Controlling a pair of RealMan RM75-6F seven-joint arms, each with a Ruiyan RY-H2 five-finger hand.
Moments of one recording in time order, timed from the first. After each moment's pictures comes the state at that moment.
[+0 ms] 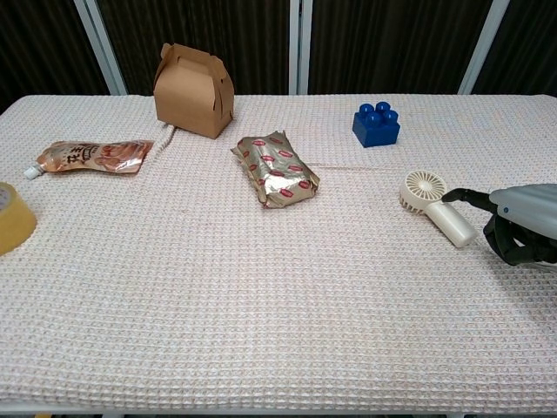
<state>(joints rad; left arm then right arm) -0.14 -1.15 -0.03 -1.60 1.47 1.42 0.16 0.48 -1.44 0.03 -1.59 -1.07 0.97 -0.49</state>
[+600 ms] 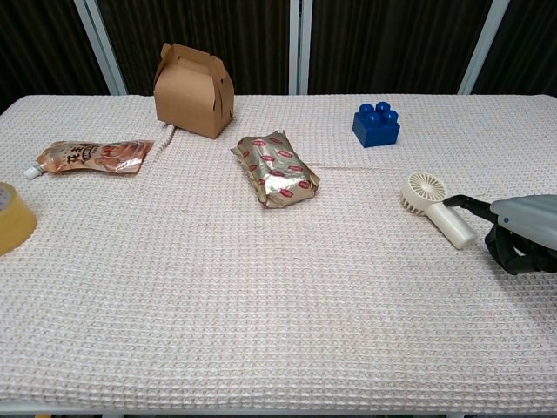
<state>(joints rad) -0.14 -1.15 -0.03 -1.60 1.47 1.42 0.16 0.50 -1.46 0.00 -1.57 -1.00 0.94 -0.51</state>
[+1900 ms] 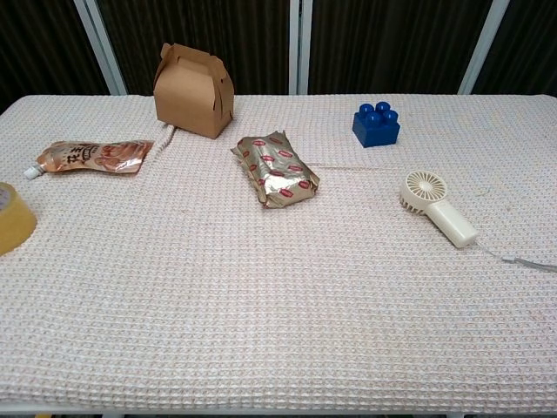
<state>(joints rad) -0.13 -1.13 -0.04 -1.64 1.47 1.45 0.18 0.17 -1.25 0.02 -1.44 -1.47 1.56 -0.17</state>
